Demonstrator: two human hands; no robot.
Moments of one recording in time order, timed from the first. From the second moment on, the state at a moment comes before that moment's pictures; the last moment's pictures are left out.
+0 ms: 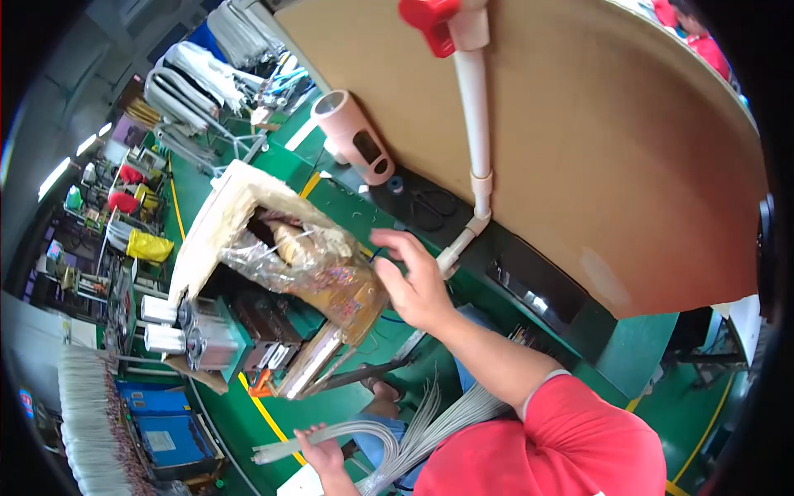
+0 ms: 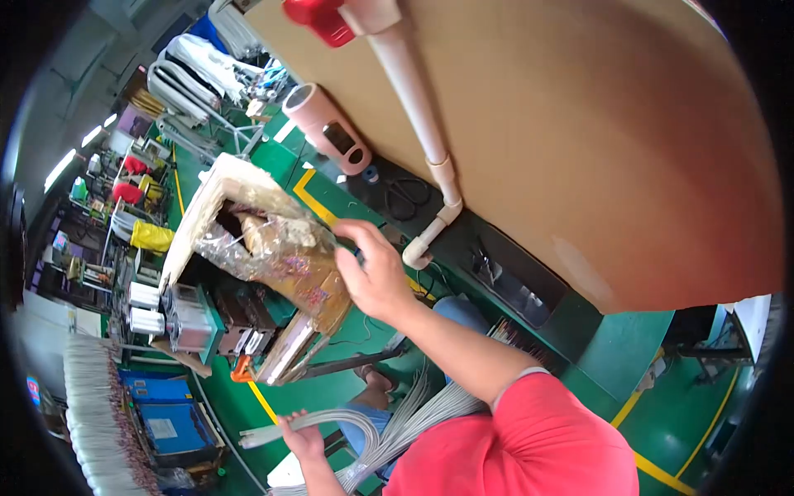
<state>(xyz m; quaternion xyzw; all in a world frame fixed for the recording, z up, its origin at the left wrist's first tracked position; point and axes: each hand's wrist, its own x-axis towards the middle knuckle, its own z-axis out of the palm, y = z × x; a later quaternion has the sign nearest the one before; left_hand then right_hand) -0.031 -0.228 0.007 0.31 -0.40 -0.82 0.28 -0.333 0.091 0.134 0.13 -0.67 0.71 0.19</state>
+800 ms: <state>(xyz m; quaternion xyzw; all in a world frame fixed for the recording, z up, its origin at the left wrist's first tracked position) 0.035 -0.199 0.059 0.48 -0.24 -0.79 0.30 -0.670 -0.108 0.083 0.07 -0.69 0.68 -0.24</state>
